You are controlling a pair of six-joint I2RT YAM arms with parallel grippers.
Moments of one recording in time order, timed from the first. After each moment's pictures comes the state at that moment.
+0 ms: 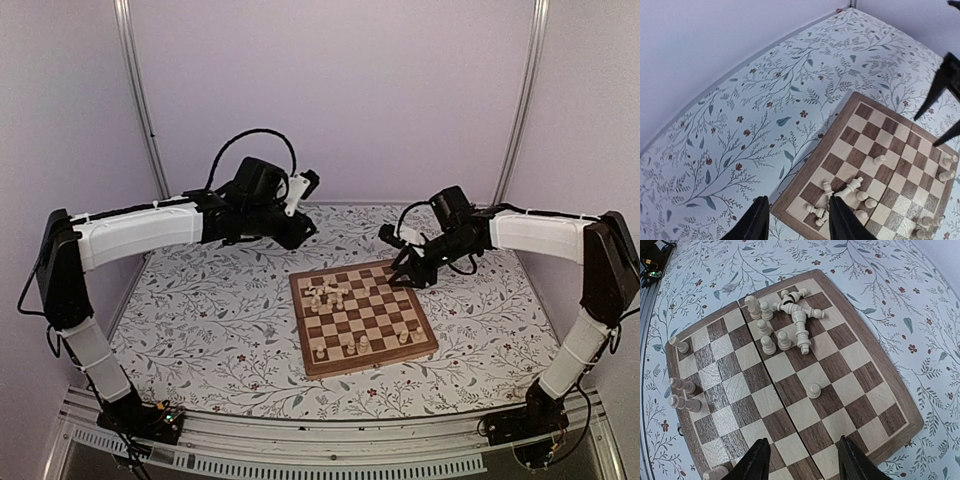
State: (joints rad) left arm -0.78 1.73 1.44 -0.32 -0.08 0.05; right arm 0.47 1.68 1.17 -0.46 -0.56 -0.66
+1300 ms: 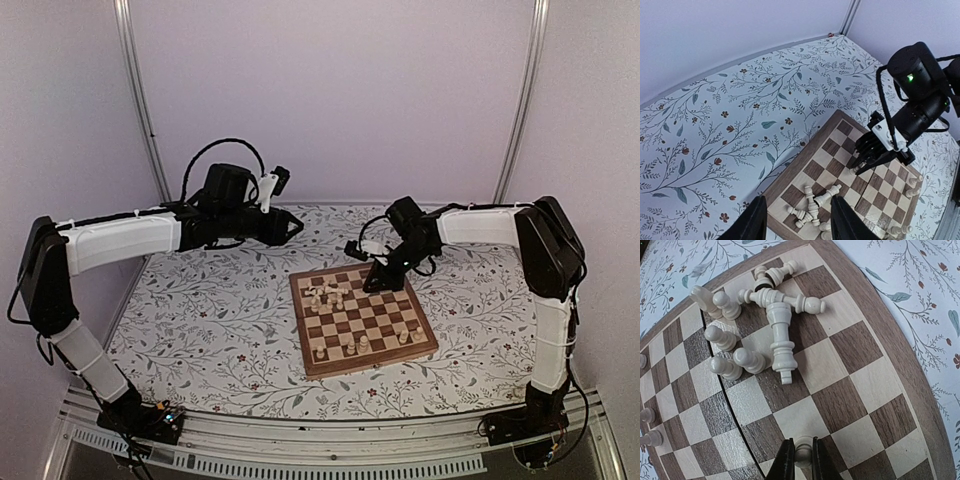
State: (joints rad) left arm -0.63 1.63 1.22 -0.09 0.16 -0.15; right arm 0.58 2.06 1.47 -0.55 -0.49 -0.64
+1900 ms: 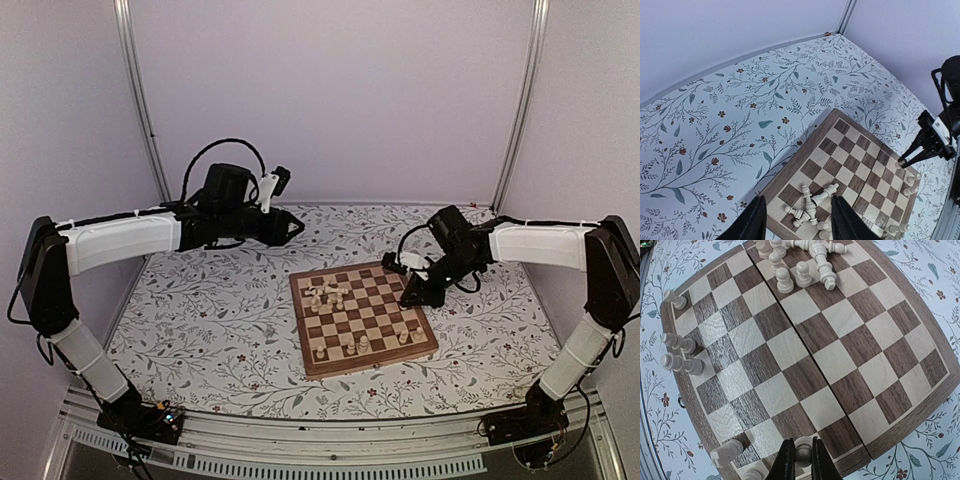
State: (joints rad) left arm -0.63 1.63 1.22 -0.10 0.18 -0.15; right arm 0.53 1.67 1.09 -0.56 -0.44 -0.64
